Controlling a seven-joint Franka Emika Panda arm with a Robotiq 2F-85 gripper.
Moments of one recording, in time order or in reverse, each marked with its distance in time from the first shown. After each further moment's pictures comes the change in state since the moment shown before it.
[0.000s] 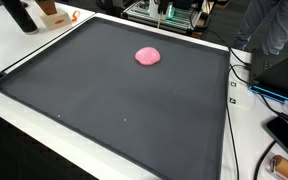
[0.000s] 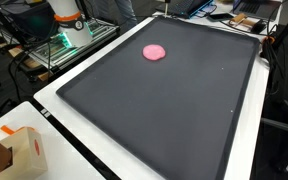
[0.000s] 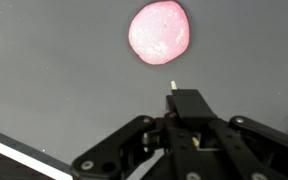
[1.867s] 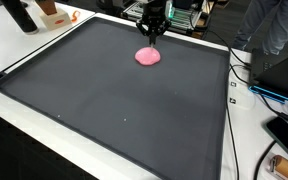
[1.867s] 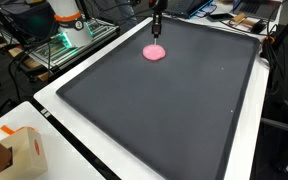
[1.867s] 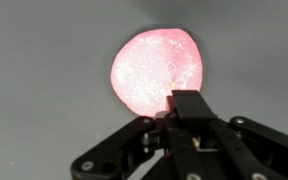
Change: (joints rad) arm -0.060 0.157 -0.044 -0.209 0.126 0.331 -0.218
